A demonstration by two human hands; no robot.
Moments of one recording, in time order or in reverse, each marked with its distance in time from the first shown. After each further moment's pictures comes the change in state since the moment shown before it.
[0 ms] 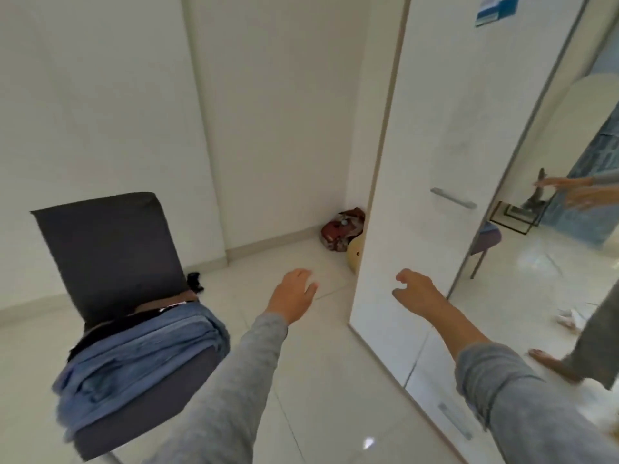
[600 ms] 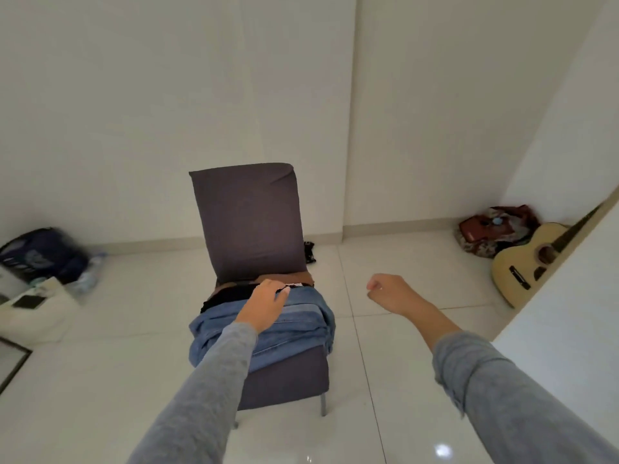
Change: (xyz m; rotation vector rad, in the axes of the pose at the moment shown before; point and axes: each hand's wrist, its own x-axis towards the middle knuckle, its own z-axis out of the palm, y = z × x) left_hand -0.010 -0.321 -0.127 -0.045 0.129 -0.563; right_hand 0.177 -0.273 0.250 0.060 -0.477 -0.397
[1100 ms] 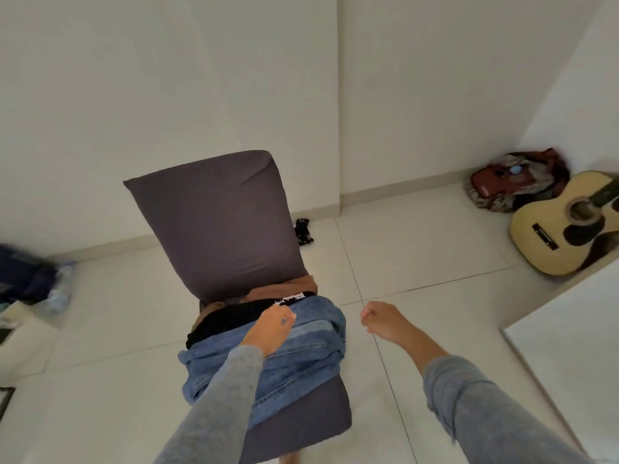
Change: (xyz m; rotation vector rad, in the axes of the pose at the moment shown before) left_hand 0.172 -0.050 0.036 0.067 -0.310 -0.159; right_hand 0.183 0.027 0.069 0.173 -0.221 0.280
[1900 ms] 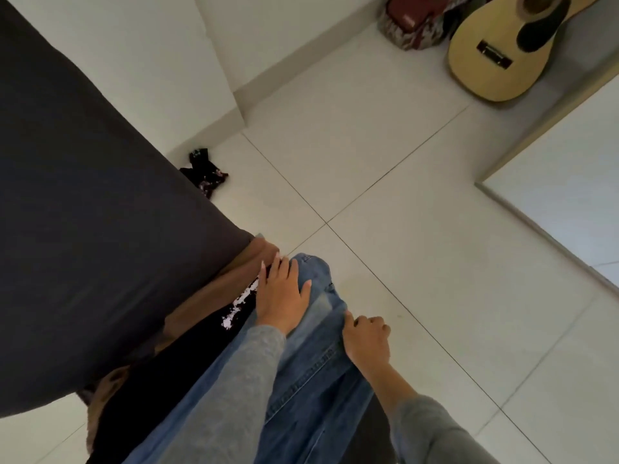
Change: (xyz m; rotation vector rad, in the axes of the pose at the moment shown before) left_hand 0.287 -0.092 0.159 0.721 -0.163 0.449; right_hand 0.214 0.090 0.226 0.195 0.247 0.661
